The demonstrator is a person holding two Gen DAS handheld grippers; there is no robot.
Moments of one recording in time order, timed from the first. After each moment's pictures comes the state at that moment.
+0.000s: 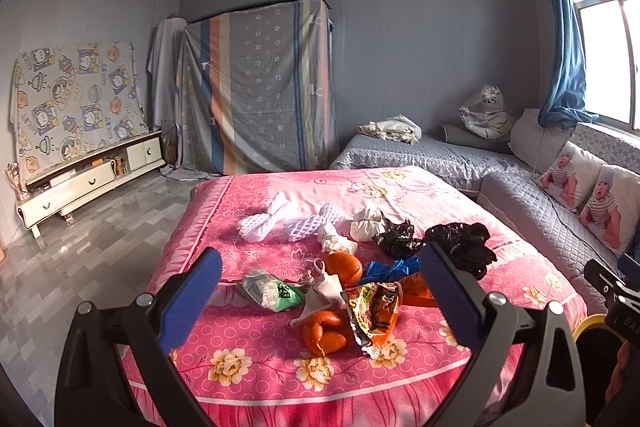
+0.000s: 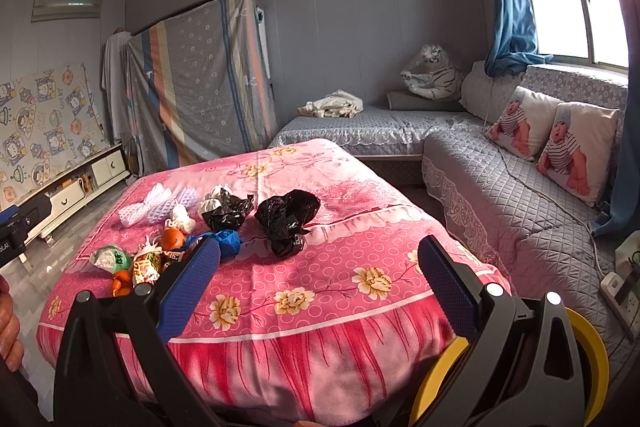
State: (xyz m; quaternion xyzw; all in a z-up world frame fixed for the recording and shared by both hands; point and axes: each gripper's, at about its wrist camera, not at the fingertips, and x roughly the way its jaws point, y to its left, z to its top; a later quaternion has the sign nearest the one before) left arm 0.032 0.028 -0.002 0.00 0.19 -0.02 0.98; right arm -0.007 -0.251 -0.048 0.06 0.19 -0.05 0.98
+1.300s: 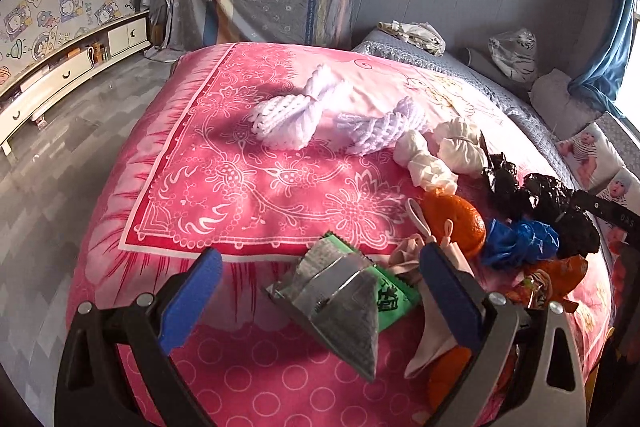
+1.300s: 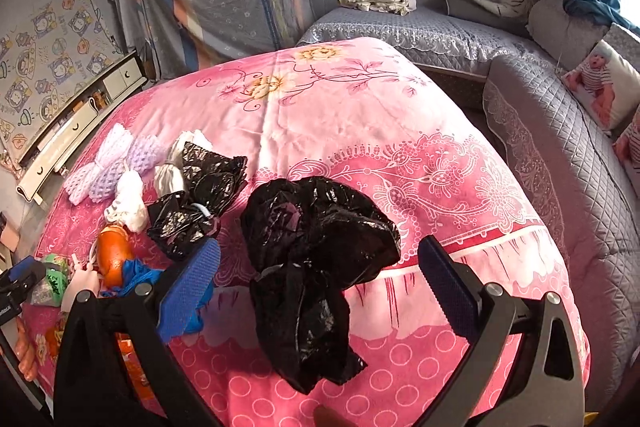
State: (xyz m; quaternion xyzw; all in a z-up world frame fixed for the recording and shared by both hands) left arm 0.210 0.121 -0.122 -0.08 0.39 -0.03 0.92; right arm 0.258 -0.257 -0.108 0.04 0.40 0.01 0.92
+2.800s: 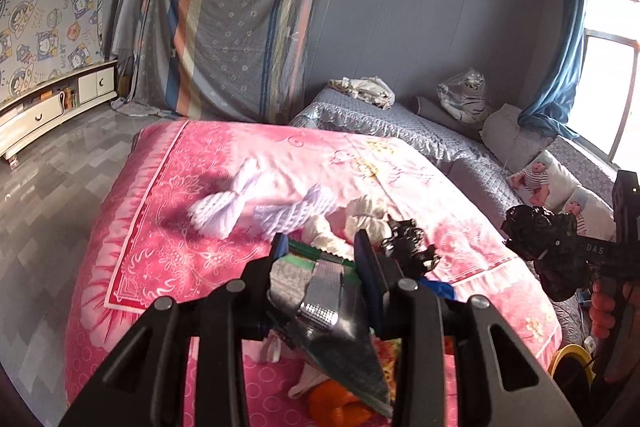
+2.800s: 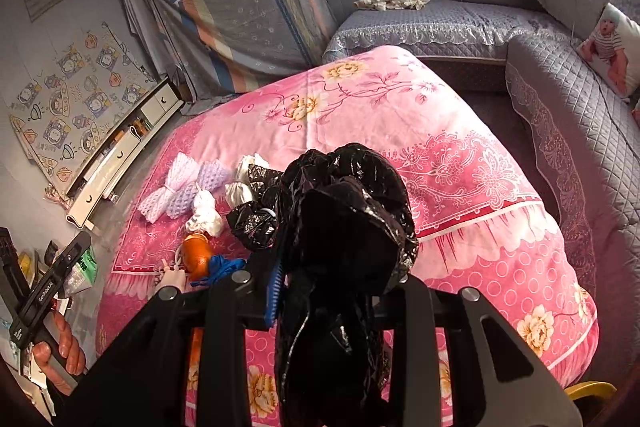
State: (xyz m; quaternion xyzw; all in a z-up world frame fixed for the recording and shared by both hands) left arm 0.178 0.077 -0.027 -0.09 0.27 -0.11 0.95; right arm 0.196 -0.281 -0.038 0.13 0.38 0.08 0.91
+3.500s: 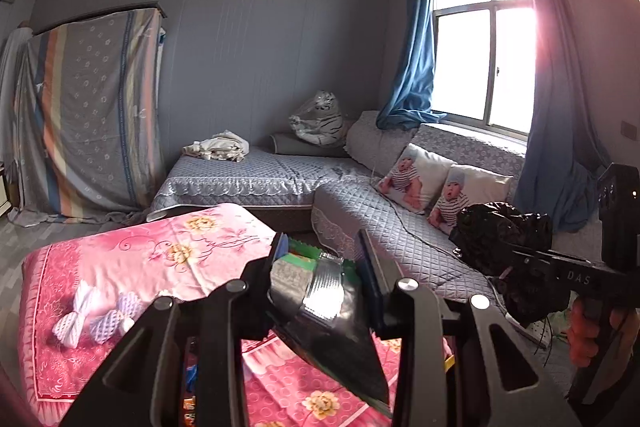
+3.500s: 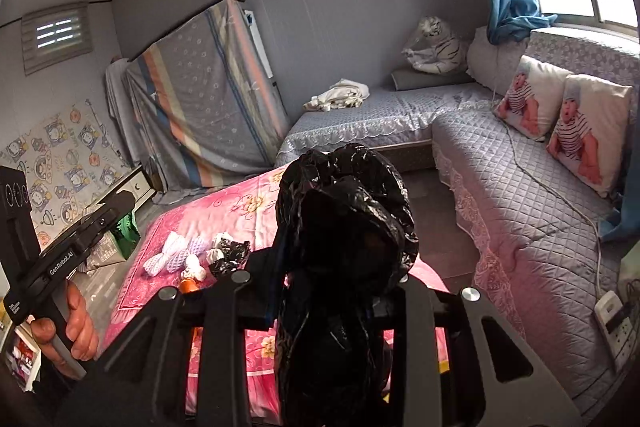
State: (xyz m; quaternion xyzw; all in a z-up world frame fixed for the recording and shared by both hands) left arm 0.107 -0.127 0.085 0.00 0.16 -0.33 0.93; right arm -0.006 -0.390 0.064 0.15 0.21 -0.03 0.96
